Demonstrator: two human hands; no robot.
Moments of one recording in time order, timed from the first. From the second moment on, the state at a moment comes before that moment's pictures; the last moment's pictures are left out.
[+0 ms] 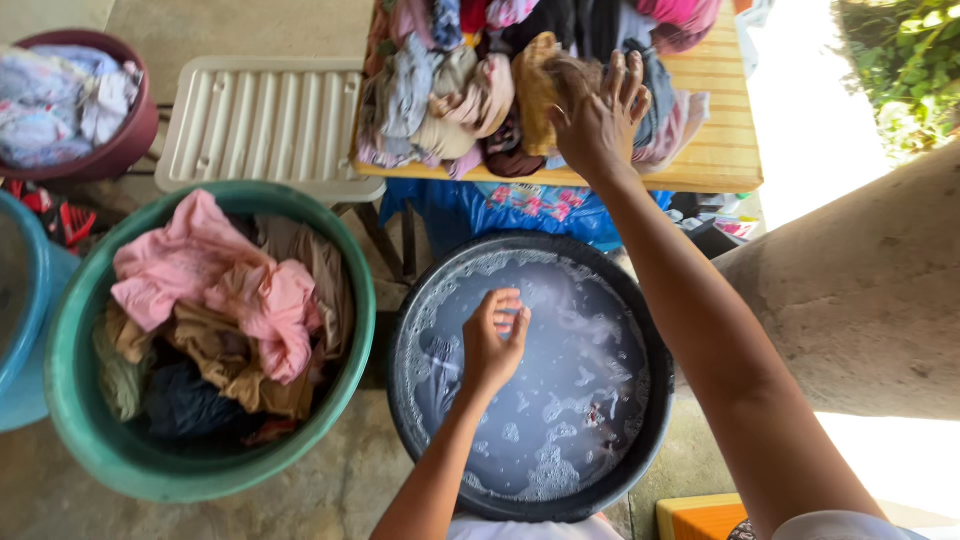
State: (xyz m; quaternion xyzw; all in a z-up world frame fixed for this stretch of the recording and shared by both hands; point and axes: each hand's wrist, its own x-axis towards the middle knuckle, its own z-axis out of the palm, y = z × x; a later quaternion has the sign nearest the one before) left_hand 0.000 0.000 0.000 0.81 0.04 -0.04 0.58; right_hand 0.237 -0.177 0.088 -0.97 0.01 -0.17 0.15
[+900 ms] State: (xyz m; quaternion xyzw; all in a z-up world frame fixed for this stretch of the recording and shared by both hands) left_hand -0.008 0.148 -0.192 0.91 -0.04 -0.26 0.33; right_hand 0.017 -0.106 -0.225 -0.72 0.04 0.43 0.53
